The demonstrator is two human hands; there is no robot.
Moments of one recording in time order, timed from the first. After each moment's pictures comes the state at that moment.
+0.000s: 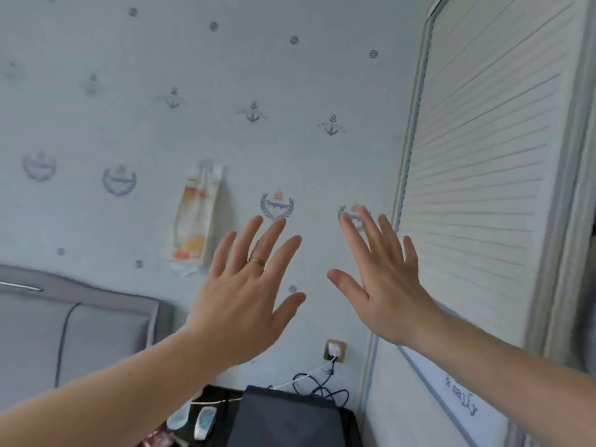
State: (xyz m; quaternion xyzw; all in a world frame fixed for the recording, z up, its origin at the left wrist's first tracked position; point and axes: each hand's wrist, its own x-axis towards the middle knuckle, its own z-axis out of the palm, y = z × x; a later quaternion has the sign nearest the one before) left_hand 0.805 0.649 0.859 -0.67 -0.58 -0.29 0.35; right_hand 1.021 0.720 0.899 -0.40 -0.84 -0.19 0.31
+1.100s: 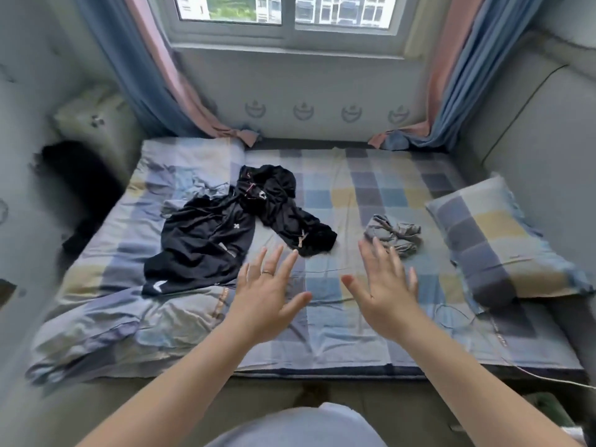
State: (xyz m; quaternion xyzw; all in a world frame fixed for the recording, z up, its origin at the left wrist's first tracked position) left_hand 0.440 0.081 0.457 -0.02 -0.99 -0.15 -0.05; right_hand 0.401 0.315 0.488 0.10 -0.97 0.18 -0.10
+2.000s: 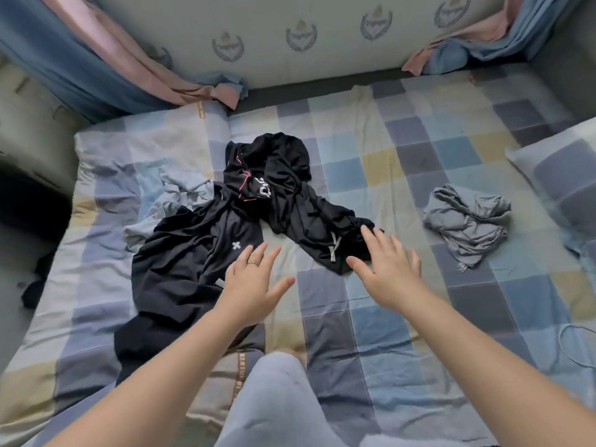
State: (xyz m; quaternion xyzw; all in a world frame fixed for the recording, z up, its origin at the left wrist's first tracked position) left_hand 0.081 -0.079 0.240 0.01 -0.97 -0.14 -0.19; right_hand 0.043 0.185 0.241 0.02 -0.96 0.20 -0.22
